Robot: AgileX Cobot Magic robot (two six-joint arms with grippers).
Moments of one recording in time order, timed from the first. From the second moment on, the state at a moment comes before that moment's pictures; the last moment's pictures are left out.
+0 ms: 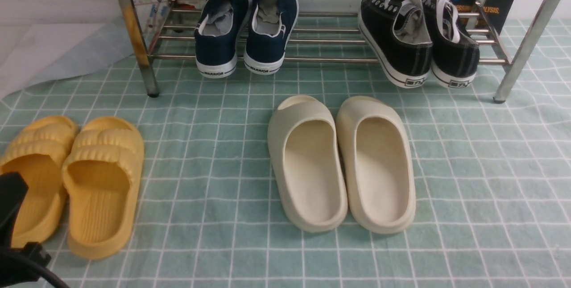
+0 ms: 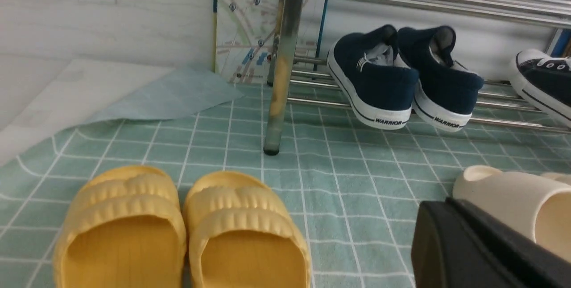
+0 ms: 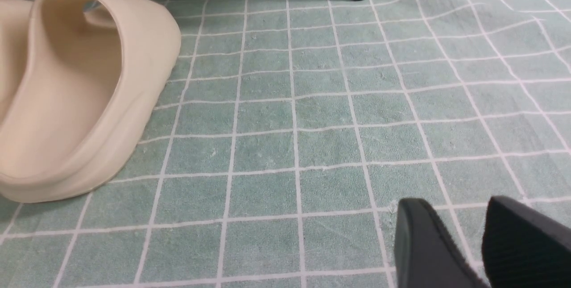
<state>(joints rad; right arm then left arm) -0.07 -0.01 0.02 0.12 0.39 -0.01 -0.34 0.30 -0.20 1.04 0.23 -1.22</state>
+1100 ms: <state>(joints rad) -0.07 -0.01 0.02 0.12 0.39 -0.01 0.04 -0.01 0.03 0.04 0.14 -0.39</state>
